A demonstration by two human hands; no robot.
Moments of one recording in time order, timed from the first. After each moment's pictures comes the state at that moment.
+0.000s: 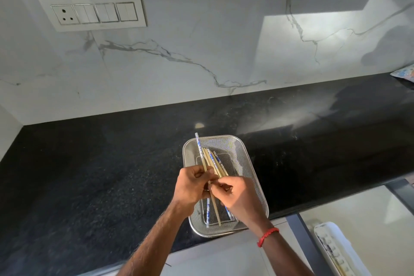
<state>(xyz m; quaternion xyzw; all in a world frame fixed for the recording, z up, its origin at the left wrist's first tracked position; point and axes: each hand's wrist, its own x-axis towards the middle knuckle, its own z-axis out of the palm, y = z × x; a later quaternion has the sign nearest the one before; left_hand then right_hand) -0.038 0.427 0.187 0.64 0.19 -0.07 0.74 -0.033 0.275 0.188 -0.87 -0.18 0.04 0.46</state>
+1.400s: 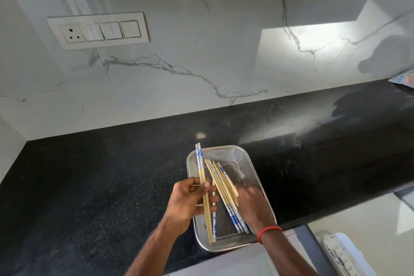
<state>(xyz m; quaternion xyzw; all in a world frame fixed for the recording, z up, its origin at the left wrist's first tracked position) -0.048 0.452 0.188 0.60 0.18 -0.08 0.77 0.001 0.262 0.131 -0.98 -0.13 0.01 0.14</state>
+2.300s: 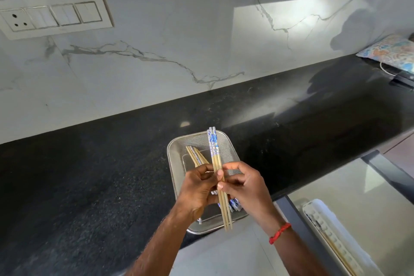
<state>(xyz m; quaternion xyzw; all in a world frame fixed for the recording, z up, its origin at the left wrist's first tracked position) -0.043 0.394 0.193 0.55 0.12 -0.17 0.81 -0.049 0.241 0.206 -0.79 -0.01 0.09 0.61</state>
